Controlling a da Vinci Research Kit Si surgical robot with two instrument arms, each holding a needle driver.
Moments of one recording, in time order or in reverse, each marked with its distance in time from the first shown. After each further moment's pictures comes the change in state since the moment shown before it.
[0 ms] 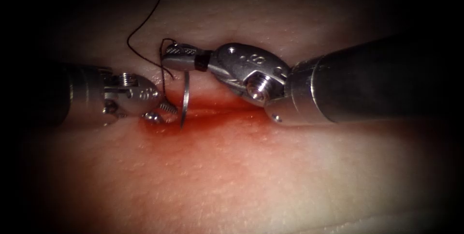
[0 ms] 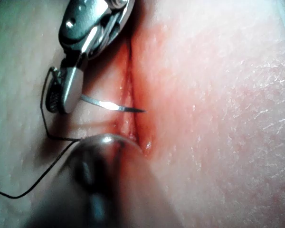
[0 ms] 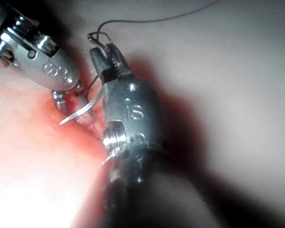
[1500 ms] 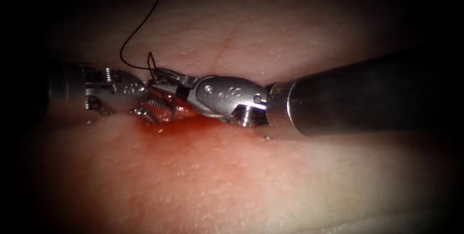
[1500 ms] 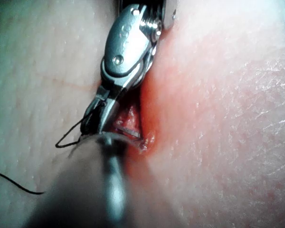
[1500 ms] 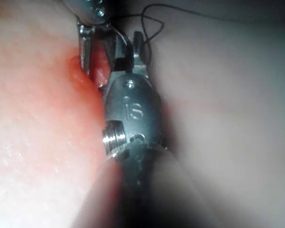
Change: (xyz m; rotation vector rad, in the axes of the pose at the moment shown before) right arm -0.005 -0.003 0.002 -0.061 0.016 -0.158; left arm 0.000 0.001 -0.004 0.083 0.119 -0.028
